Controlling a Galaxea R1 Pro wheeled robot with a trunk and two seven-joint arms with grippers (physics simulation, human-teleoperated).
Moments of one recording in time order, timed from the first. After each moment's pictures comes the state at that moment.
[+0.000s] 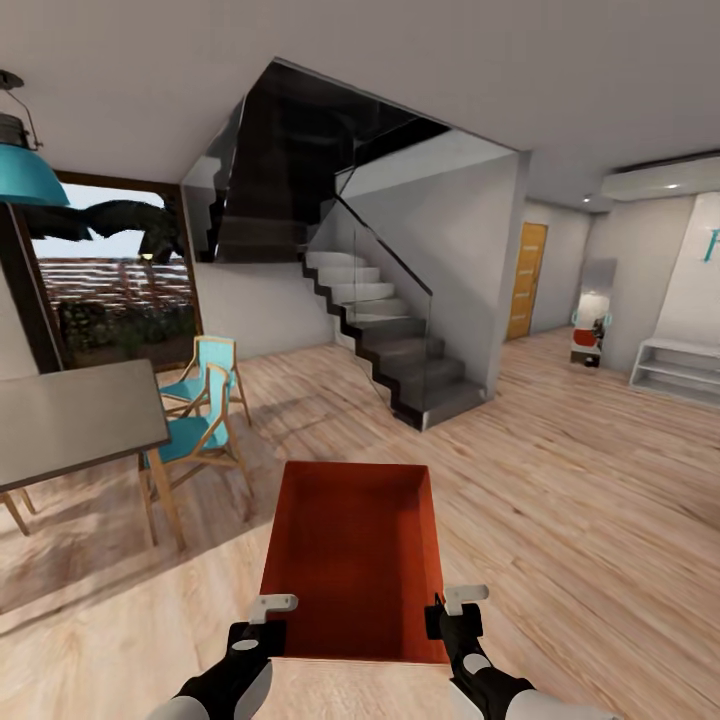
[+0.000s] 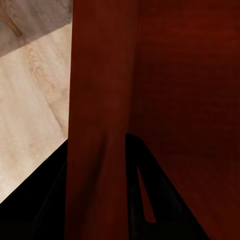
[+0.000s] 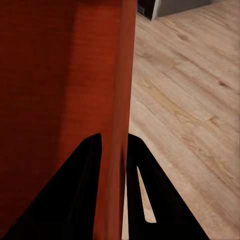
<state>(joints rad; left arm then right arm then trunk) -0.56 -0.12 -0.10 -0.22 0.08 0.00 0.28 -0.62 0.12 0.44 -0.02 -0.29 -0.43 -0.21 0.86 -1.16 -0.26</state>
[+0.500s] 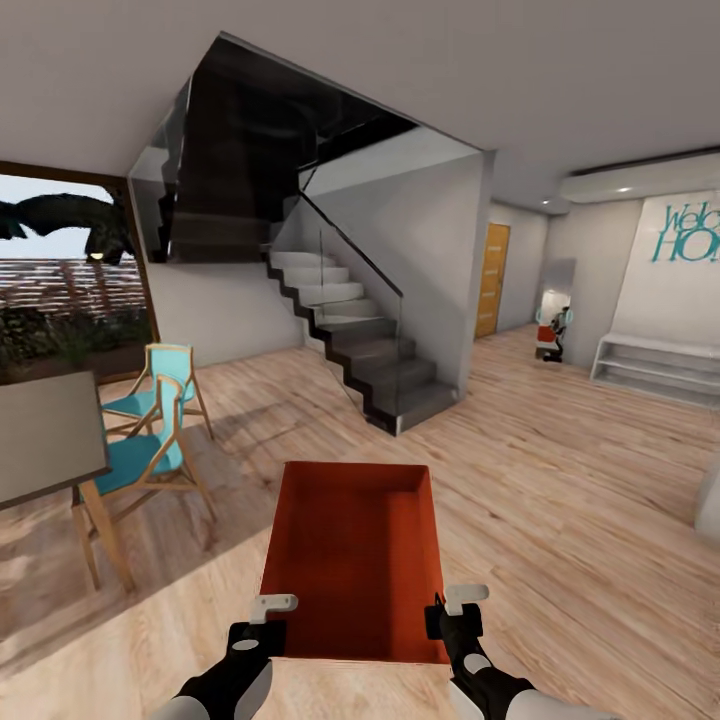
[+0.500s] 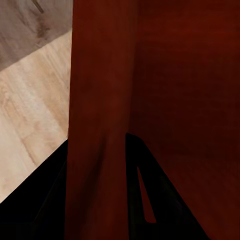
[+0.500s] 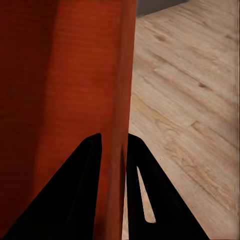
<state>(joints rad) -0.56 -0.12 -0.10 -0.22 0.08 0.00 0.28 -0.62 0.12 0.44 -0.02 -0.29 -0.43 -0.21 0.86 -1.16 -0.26</state>
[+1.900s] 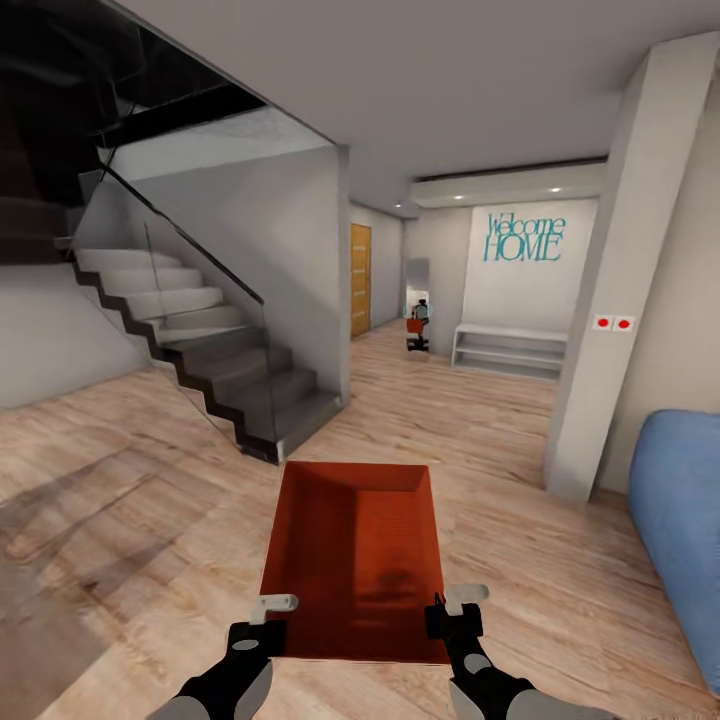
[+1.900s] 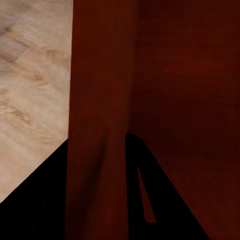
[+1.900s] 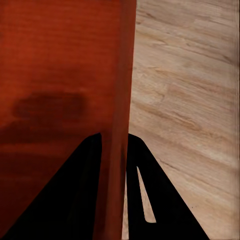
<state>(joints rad) -0.56 -0.12 -0.10 -0.22 0.08 0.00 0.28 -0.62 0.12 0.44 -0.02 -0.29 -0.43 -0.21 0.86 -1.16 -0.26</state>
